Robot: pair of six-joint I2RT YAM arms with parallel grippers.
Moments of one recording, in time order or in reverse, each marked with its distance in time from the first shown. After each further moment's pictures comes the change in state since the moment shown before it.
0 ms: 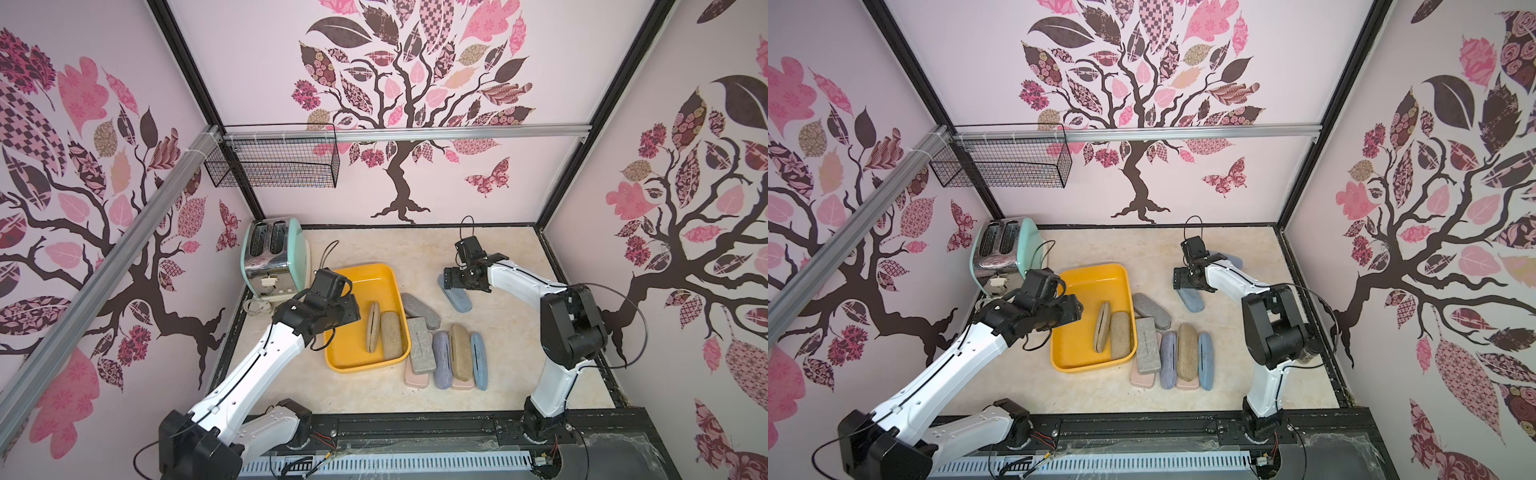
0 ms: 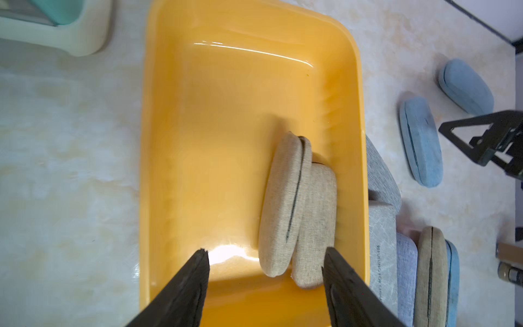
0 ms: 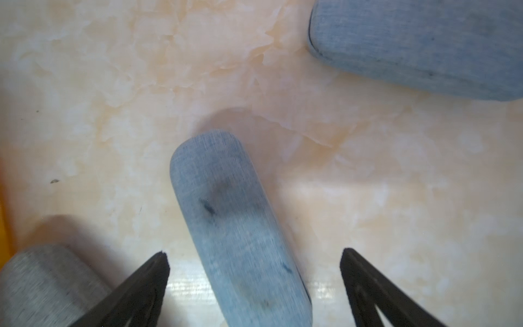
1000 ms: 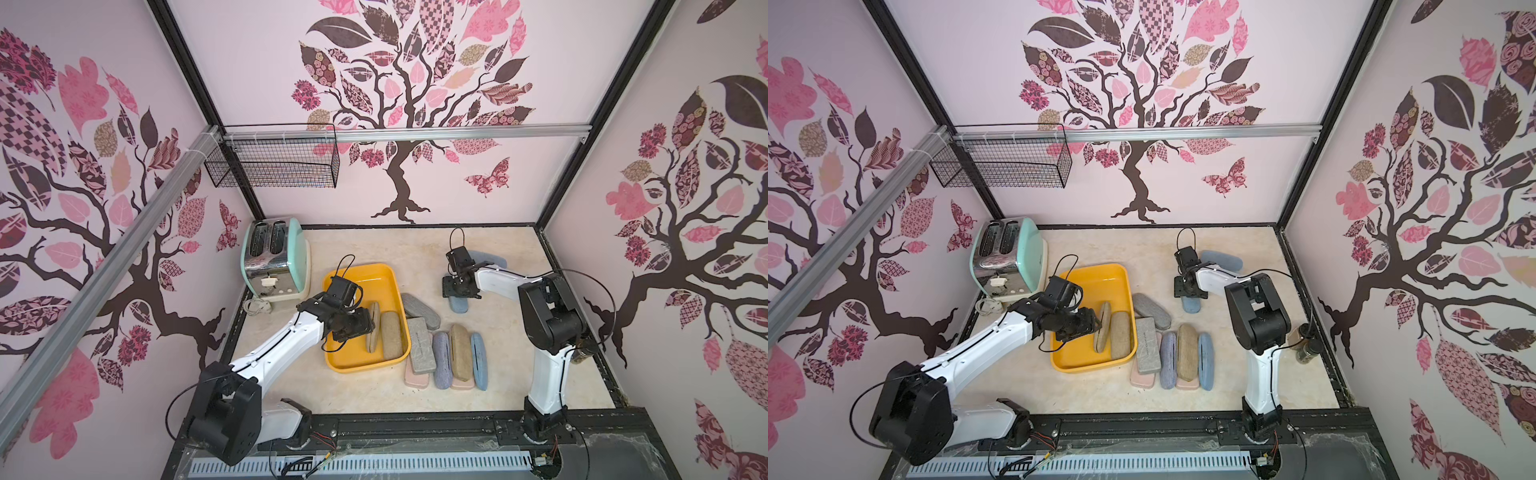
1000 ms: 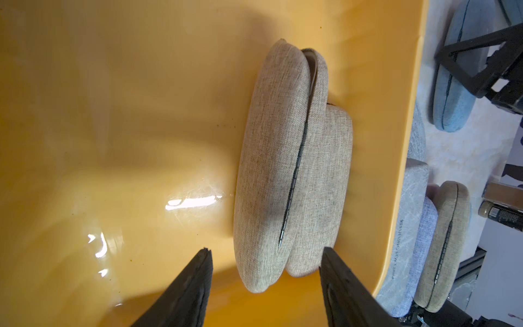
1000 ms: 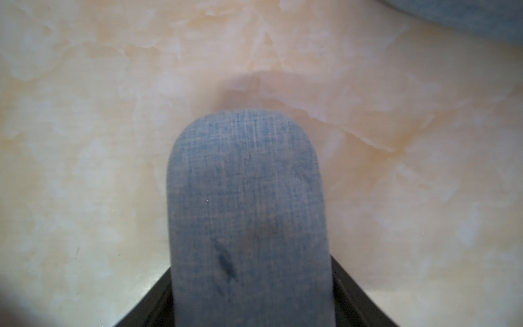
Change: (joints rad) left arm -0.041 0.257 -0.100 0.161 0.287 0.003; right arm 0.014 0.095 -0.054 0.098 0.005 0.026
